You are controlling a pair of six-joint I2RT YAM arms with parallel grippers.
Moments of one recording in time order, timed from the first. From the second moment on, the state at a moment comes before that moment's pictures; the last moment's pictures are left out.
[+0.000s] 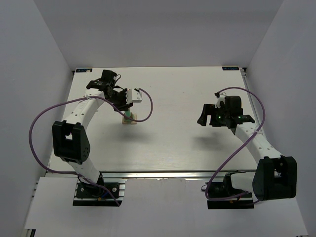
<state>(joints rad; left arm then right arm) -0.21 1.69 1.47 -0.90 0.51 1.26 0.14 1.23 0.80 -0.37 -0.33 0.16</state>
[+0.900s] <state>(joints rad) -0.21 1.70 1.47 -0.89 0.51 1.26 0.14 1.23 0.80 -0.38 -0.33 0.15</state>
